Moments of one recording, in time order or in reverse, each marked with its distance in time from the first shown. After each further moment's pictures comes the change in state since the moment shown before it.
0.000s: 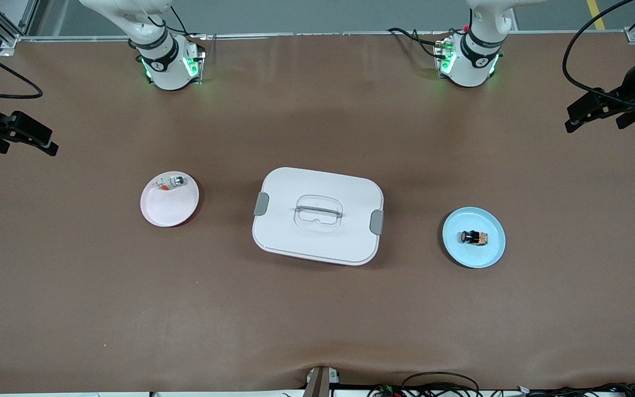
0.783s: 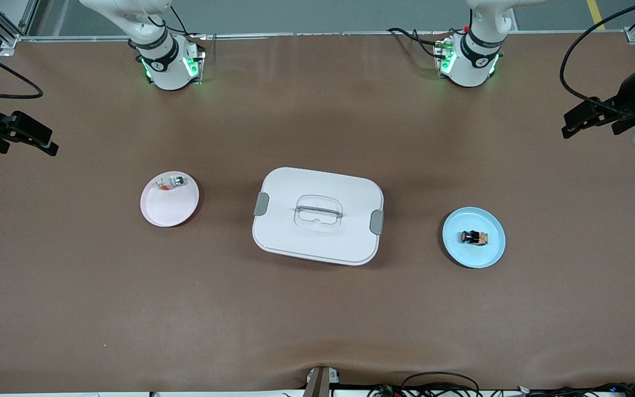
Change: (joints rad) left arm 0.002 0.047 0.001 0.000 0.000 -0.001 0.001; right arm 0.000 0.000 0.000 0.000 0.000 0.000 0.000
